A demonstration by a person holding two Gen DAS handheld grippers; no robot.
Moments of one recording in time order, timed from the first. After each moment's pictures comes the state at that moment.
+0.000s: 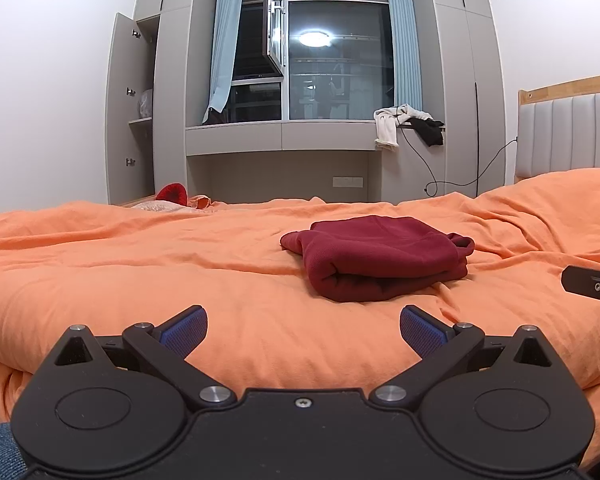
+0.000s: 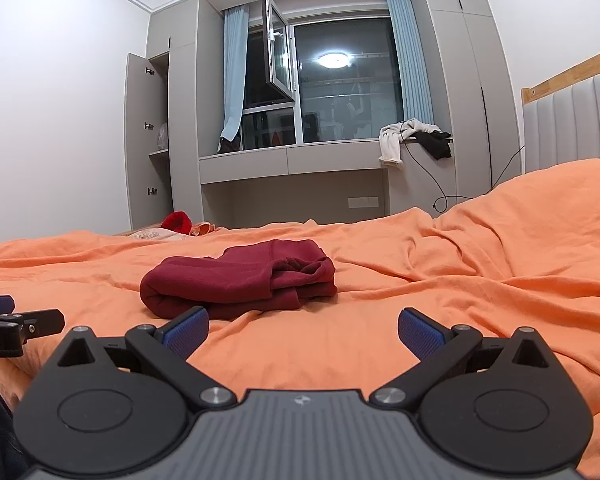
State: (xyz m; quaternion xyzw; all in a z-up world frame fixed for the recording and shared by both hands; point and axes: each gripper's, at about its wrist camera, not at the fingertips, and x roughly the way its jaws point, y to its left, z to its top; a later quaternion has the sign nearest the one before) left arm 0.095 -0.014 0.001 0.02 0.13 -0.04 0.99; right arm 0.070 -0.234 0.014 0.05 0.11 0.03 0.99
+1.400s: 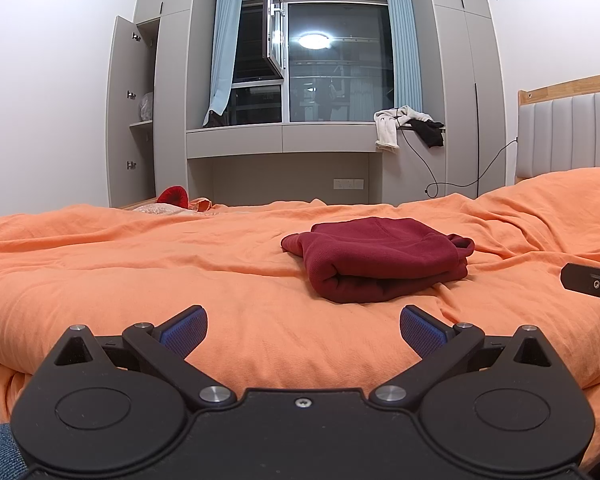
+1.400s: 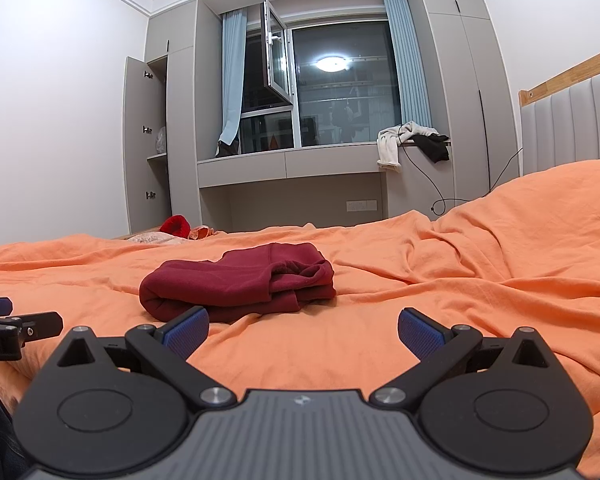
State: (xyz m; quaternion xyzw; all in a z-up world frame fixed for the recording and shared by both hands) left arm 0.095 -0.013 -0.001 0.03 0.13 -0.04 0.99; right arm 0.069 -0.235 0.014 0.05 0.10 0.03 0.99
